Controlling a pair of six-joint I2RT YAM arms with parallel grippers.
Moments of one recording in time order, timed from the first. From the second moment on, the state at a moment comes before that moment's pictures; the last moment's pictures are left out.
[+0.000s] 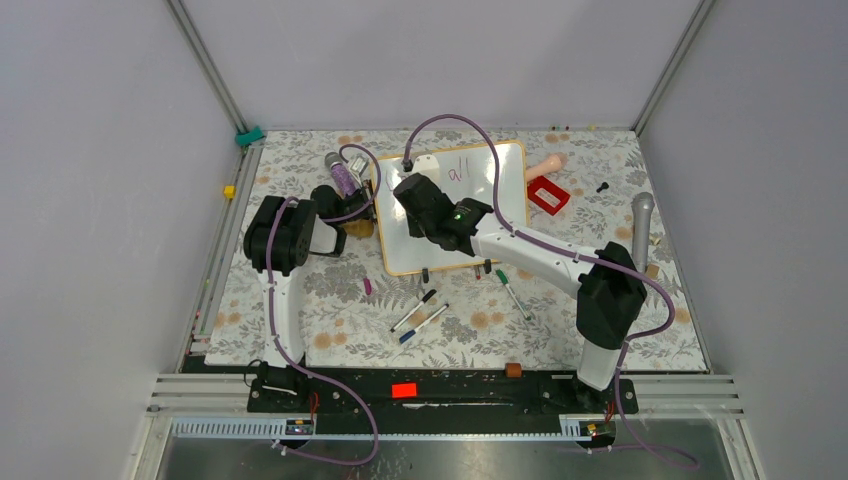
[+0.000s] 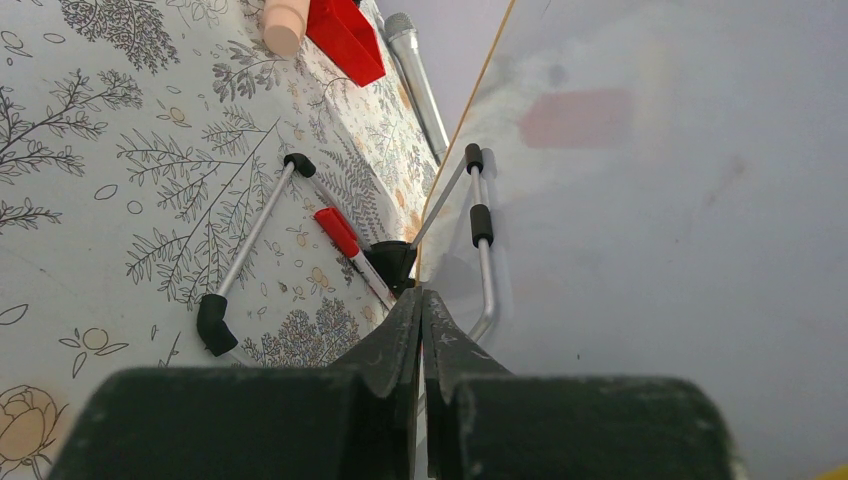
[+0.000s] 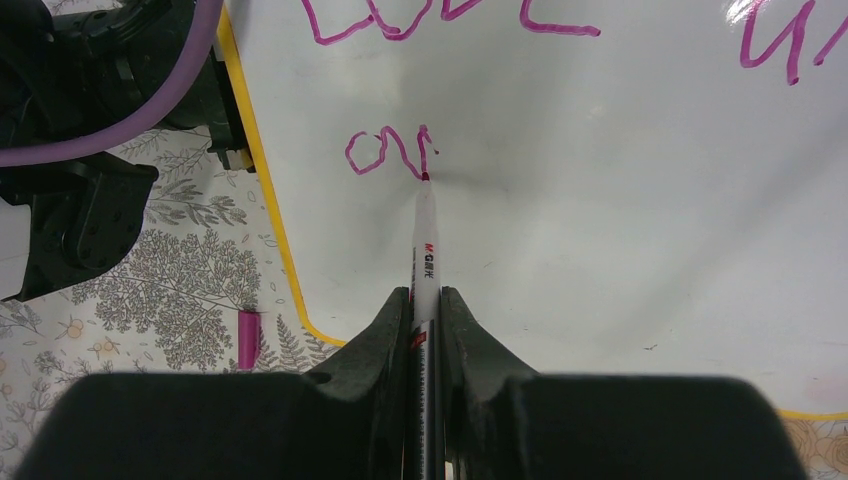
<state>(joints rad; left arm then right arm) -0.15 2.26 1.01 1.41 1.10 -1.24 0.93 1.80 1.54 -0.48 0.46 0.47</state>
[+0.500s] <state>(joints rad) -0.15 2.26 1.01 1.41 1.10 -1.24 0.93 1.80 1.54 -0.49 0.46 0.47</state>
